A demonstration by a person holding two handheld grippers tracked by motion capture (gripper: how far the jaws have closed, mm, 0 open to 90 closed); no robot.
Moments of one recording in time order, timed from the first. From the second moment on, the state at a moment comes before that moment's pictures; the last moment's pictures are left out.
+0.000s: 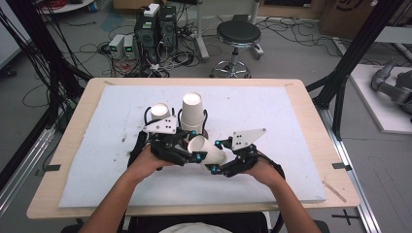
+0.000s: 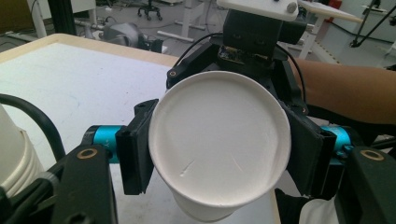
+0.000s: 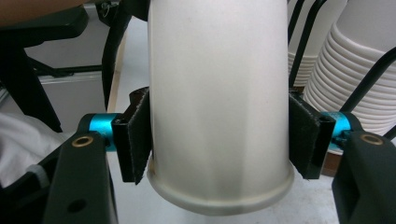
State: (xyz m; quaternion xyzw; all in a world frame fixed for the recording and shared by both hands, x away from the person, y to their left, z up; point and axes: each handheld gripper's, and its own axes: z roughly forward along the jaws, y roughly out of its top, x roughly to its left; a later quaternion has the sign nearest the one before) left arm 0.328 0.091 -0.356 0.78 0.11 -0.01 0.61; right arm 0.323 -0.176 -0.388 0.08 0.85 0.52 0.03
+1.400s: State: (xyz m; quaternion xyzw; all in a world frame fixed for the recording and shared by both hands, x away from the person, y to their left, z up) left arm 0.327 0.107 -0.364 0.76 0.12 -0.01 0.64; right arm 0.324 -0.182 -0.389 0.07 0.85 0.53 0.03
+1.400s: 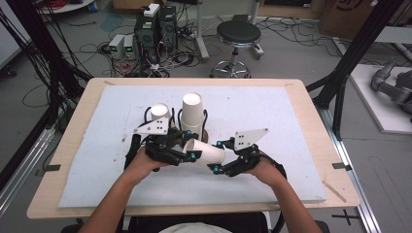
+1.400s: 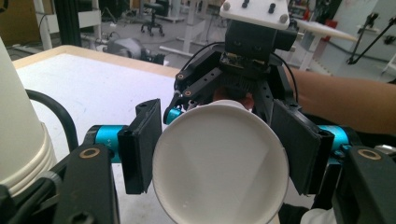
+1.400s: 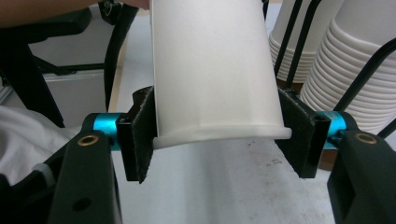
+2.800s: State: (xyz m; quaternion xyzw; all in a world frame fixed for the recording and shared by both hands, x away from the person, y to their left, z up) left arm 0.325 0.114 -0.371 0.77 0.12 -0.01 0.63; right arm 0.326 -0.191 -0.387 0.08 0.84 0.54 0.03
